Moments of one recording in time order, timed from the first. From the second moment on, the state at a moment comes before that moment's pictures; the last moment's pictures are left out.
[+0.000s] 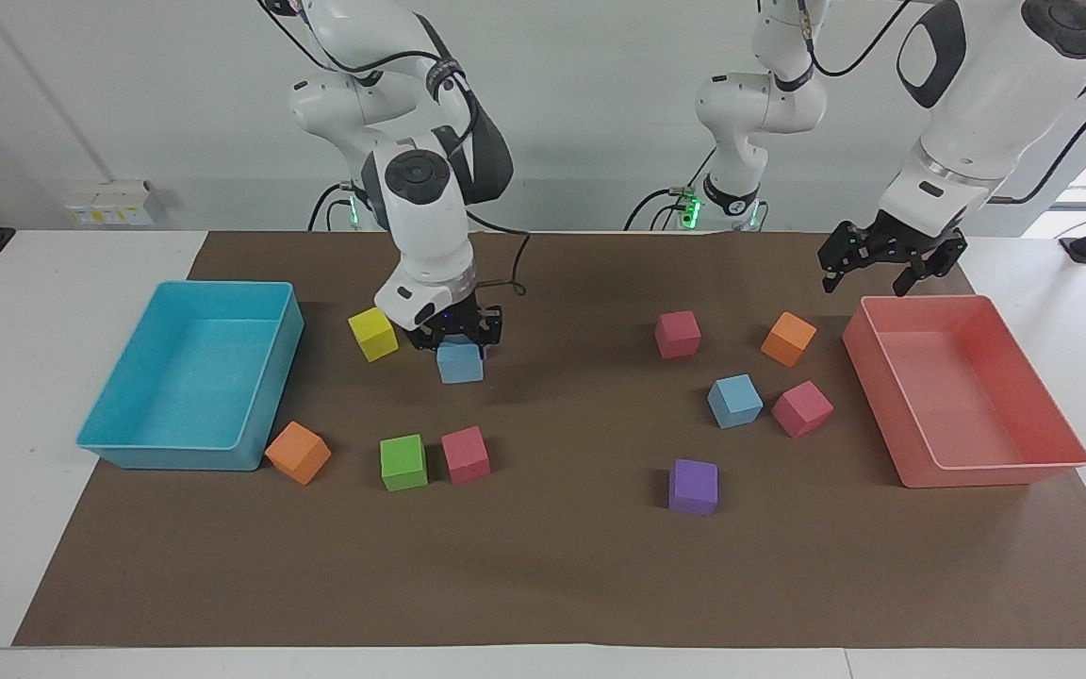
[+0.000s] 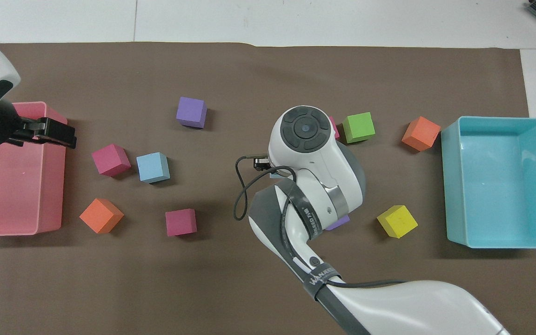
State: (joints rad) left arm -0.14 0.06 0.03 -1.55 -0.03 1.61 0.00; right arm 0.57 0.45 -0.02 -1.59 0.03 2.06 0.57
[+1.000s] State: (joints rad) left arm -0.14 0.06 0.03 -1.55 -0.03 1.61 0.00; right arm 0.63 0.57 -0.02 -1.55 0.03 2.15 0.62
